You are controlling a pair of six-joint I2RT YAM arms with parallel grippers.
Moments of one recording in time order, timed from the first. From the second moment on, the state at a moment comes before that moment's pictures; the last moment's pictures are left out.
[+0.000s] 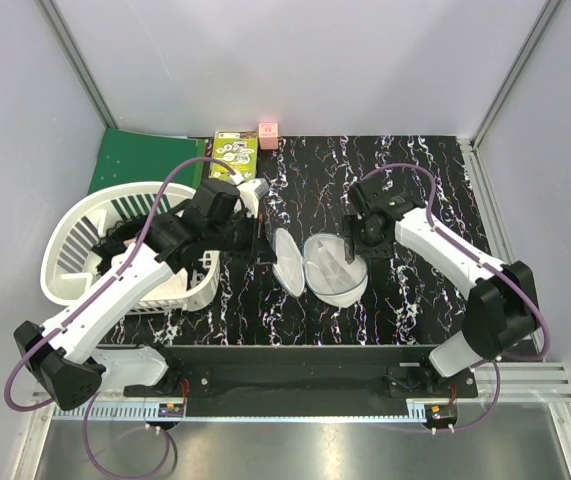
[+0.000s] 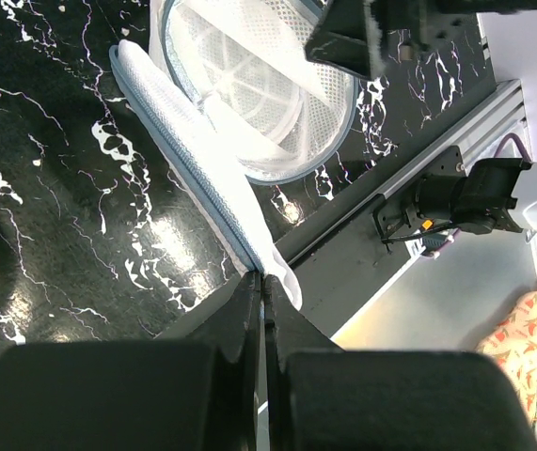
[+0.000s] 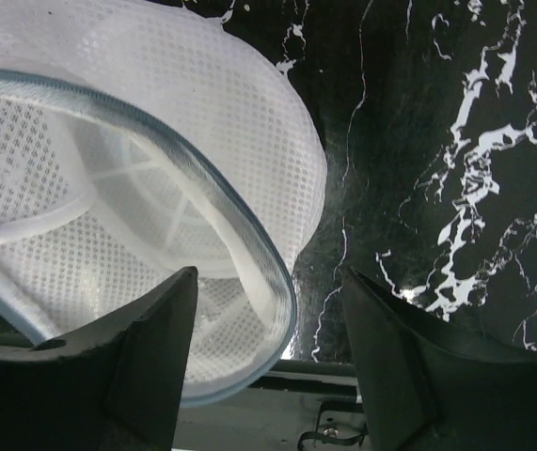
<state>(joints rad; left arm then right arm) -0.69 1.21 1.28 -0.82 0.30 -0.49 0.51 1.53 1.24 -0.93 0.09 0.45</state>
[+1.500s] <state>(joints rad) 0.17 1.29 1.26 -1.13 -0.11 -0.73 0.00 1.33 1.06 -1.05 0.12 0.49</state>
